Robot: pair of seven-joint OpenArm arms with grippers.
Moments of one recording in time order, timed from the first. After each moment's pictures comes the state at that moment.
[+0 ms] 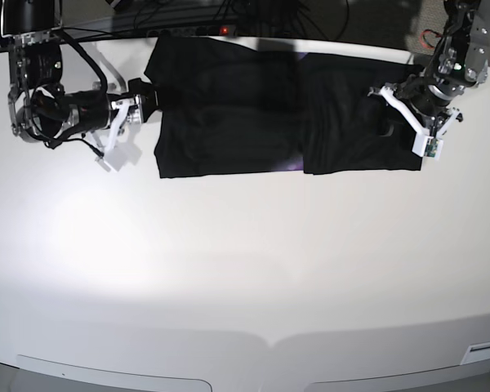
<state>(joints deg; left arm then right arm) 19.9 -24.8 4.3 92.2 -26.5 -8.5 29.0 -6.3 26.7 5.2 84.8 67.5 29.1 -83.3</state>
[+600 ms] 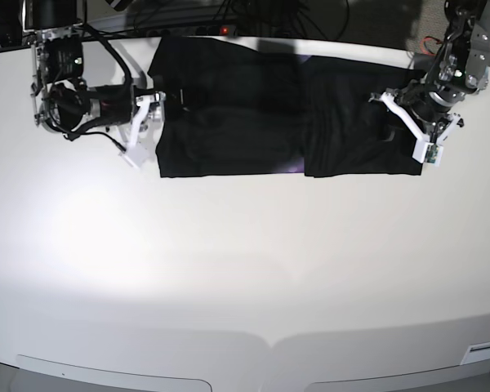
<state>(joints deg) 18.2 -24.8 4.3 91.9 -26.3 -8.2 30.3 -6.3 19.8 5.3 82.7 69.9 33.7 -83.3</state>
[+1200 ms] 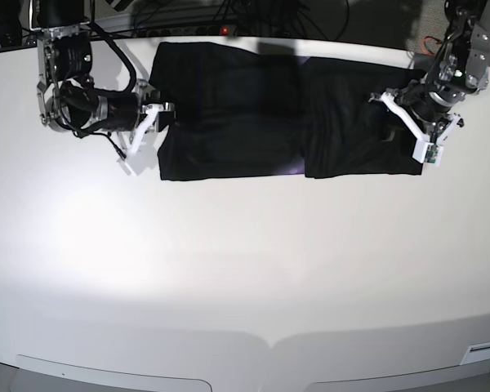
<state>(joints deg) 18.2 -24.8 4.3 91.9 -26.3 -8.2 30.4 -6.3 19.1 5.3 82.6 61.9 33.9 -72.7</state>
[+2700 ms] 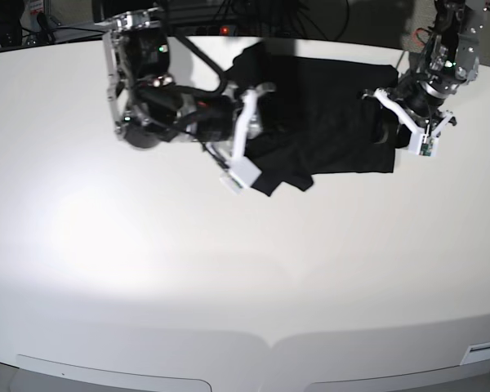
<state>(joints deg) 18.6 -19.8 3.5 86.0 -21.6 -17.3 19.8 -5.2 0.1 -9.0 99.3 51.5 34.7 -72.7</state>
